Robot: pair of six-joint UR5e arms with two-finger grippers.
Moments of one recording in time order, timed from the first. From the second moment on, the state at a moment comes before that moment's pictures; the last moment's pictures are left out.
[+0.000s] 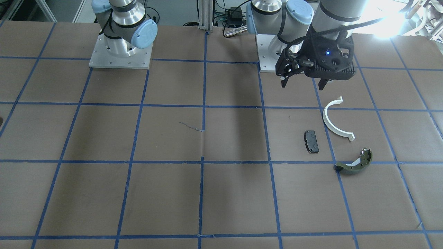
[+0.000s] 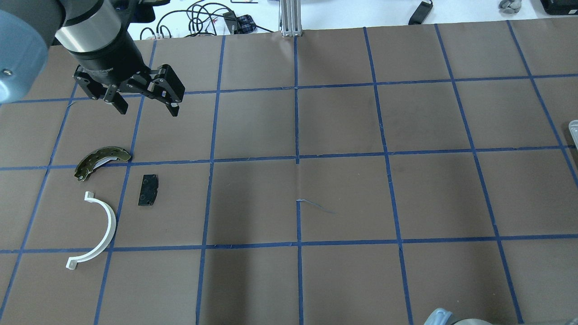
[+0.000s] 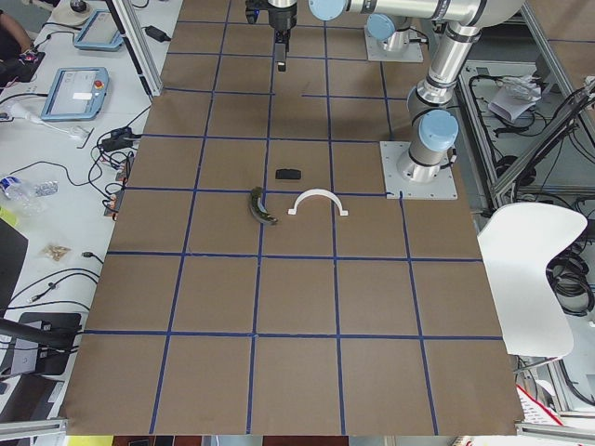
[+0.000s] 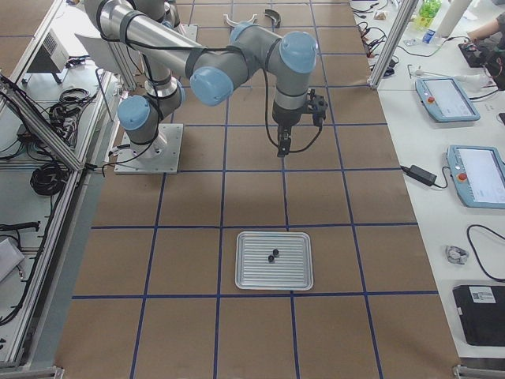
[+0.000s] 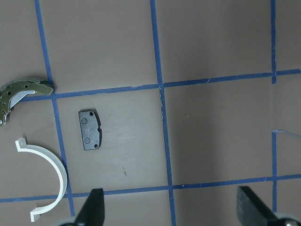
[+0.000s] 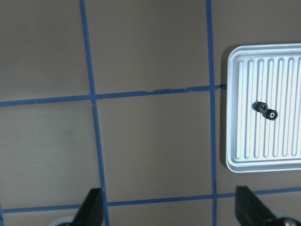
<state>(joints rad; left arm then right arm) -1.58 -1.57 -1.53 -1.62 1.60 0.07 0.87 -1.41 1.45 -1.59 -1.58 -0.63</state>
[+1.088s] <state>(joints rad) -1.58 -1.56 -1.54 -1.62 1.60 0.08 0.65 -0.99 1.45 -2.05 -1.57 -1.15</state>
